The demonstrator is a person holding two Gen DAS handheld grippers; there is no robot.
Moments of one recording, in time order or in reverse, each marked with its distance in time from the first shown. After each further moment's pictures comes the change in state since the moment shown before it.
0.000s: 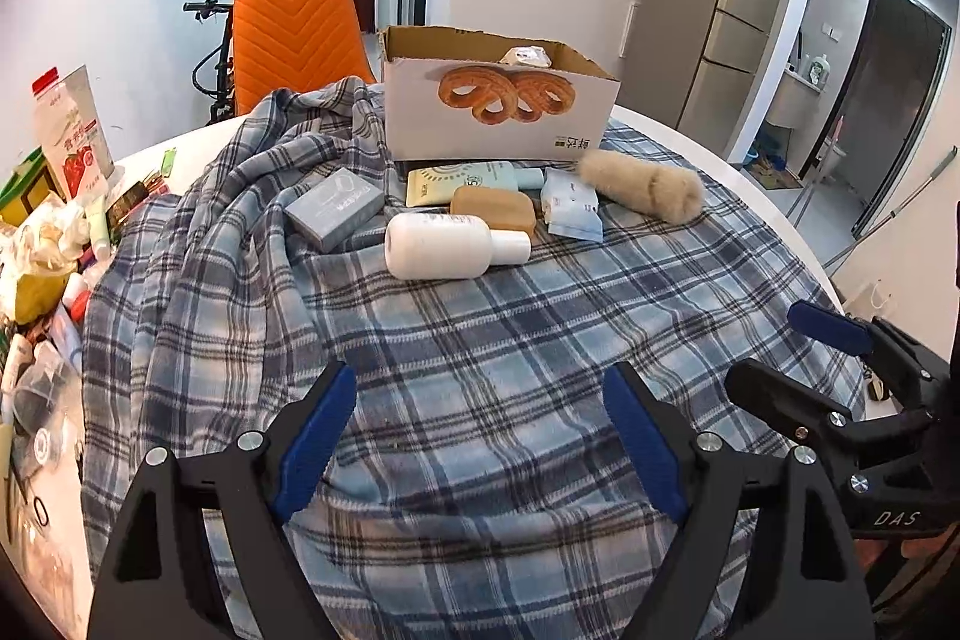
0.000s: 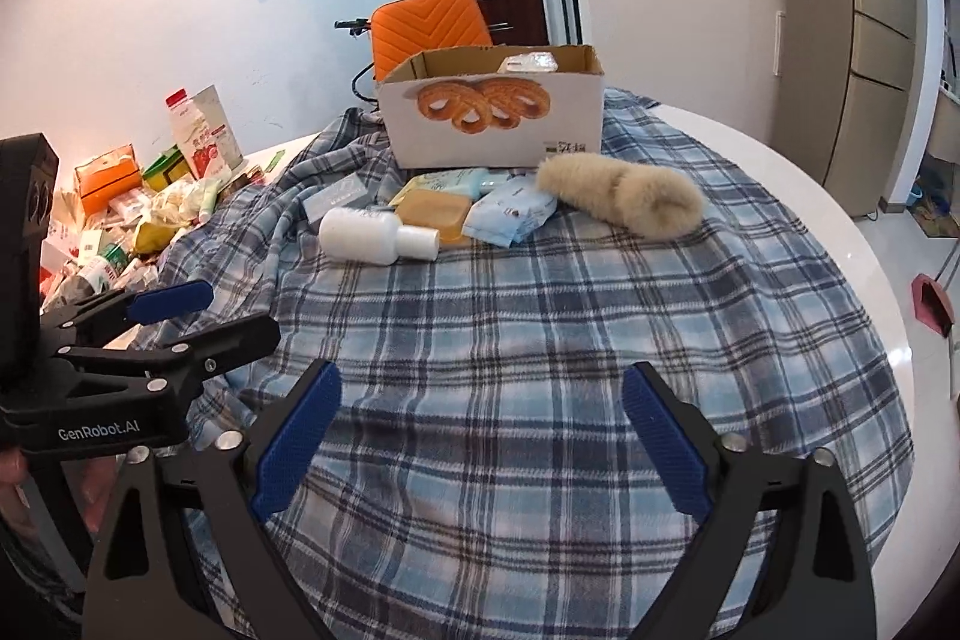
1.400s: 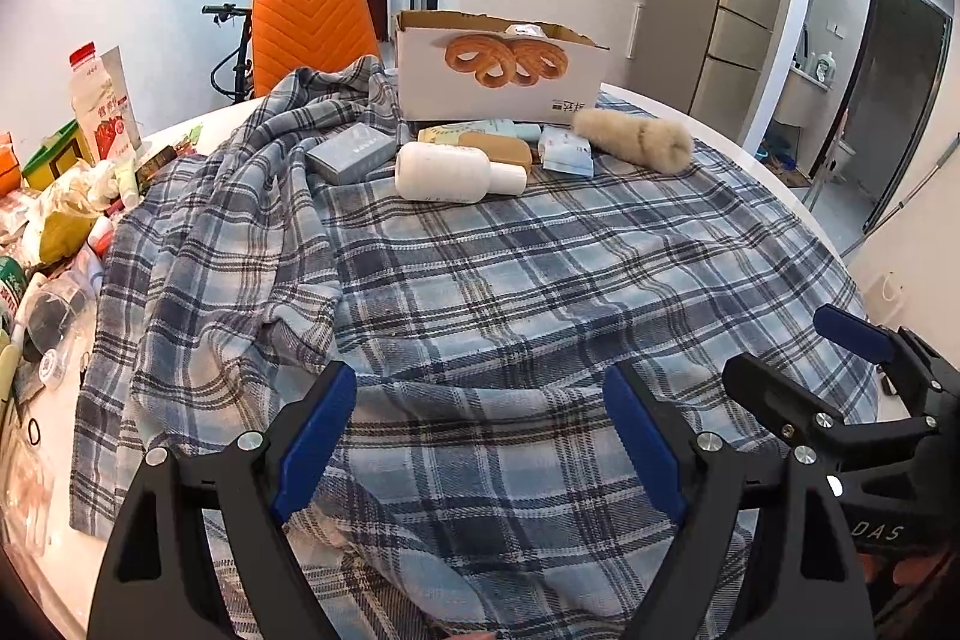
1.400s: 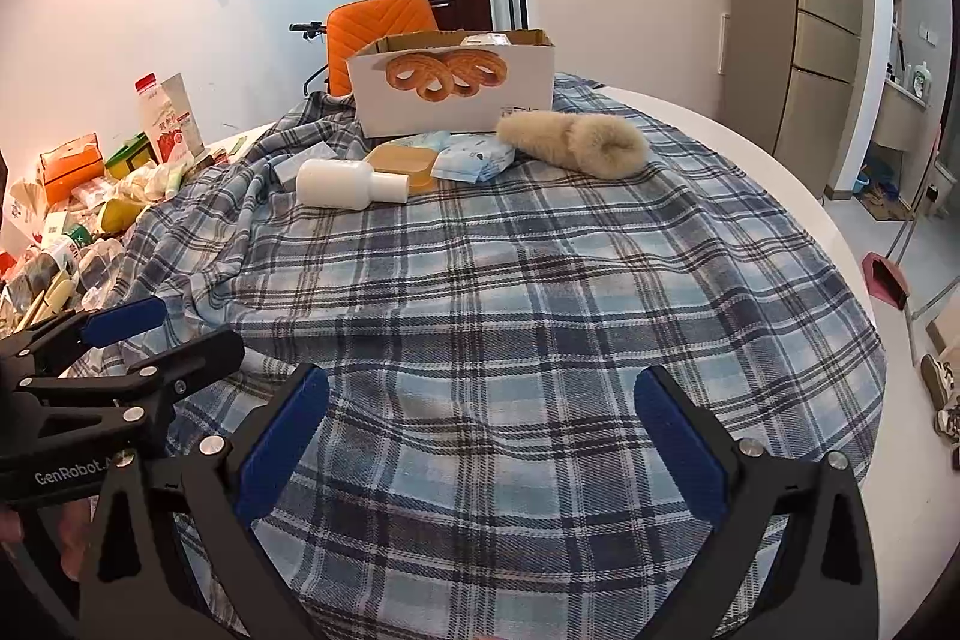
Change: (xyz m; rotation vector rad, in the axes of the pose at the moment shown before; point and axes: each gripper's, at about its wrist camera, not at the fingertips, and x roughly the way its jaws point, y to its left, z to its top) left arm -0.018 -0.009 -0.056 0.000 -0.024 0.038; right arm -0.017 0.021 -0.048 0.033 -0.025 -0.168
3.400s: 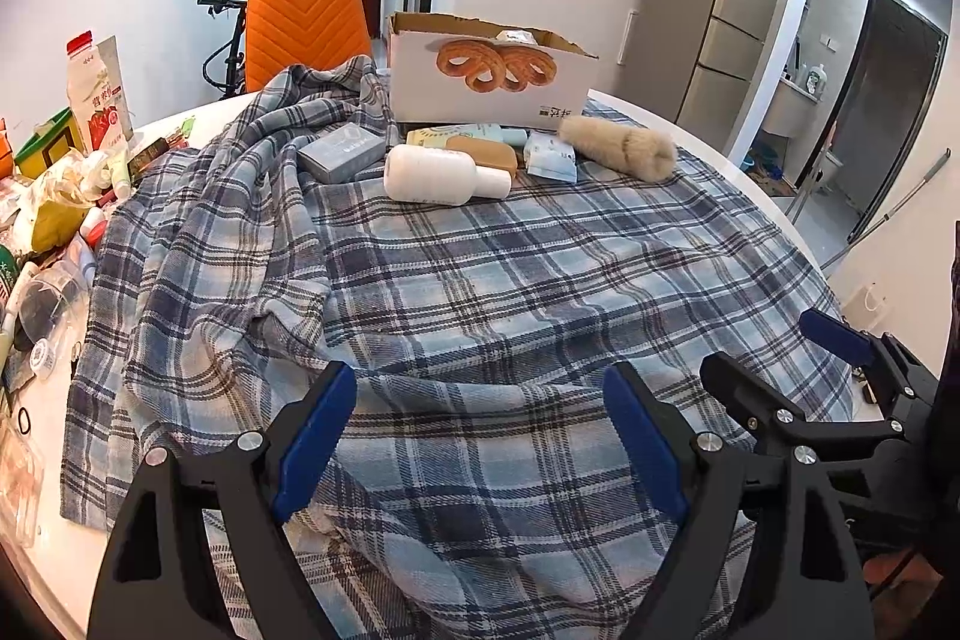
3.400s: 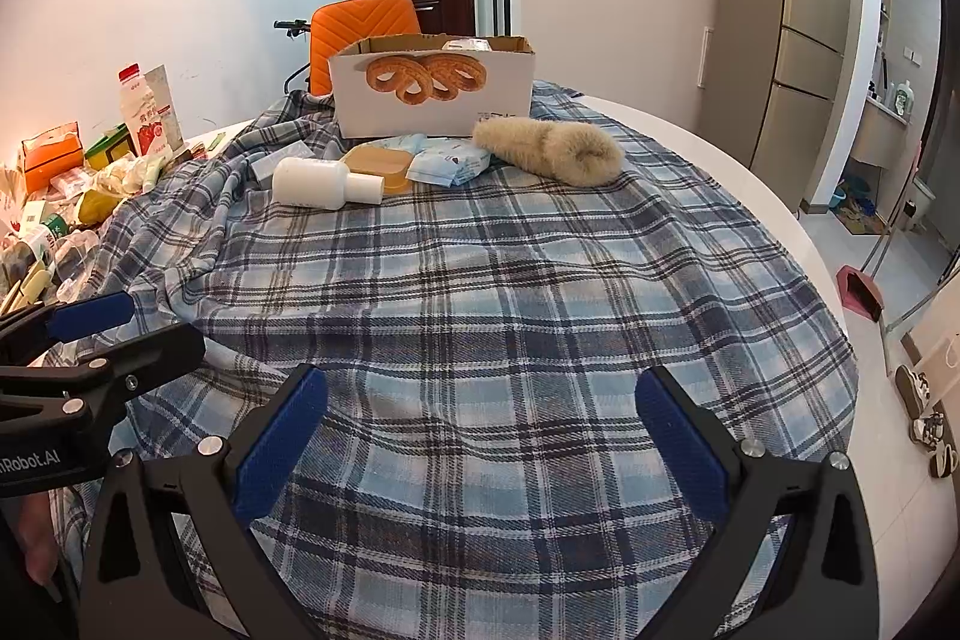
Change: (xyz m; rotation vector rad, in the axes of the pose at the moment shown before) left arm -0.008 -0.001 0.000 -0.021 -0.001 -0.040; right arm -0.001 -0.003 -0.001 -0.023 -0.013 -0.062
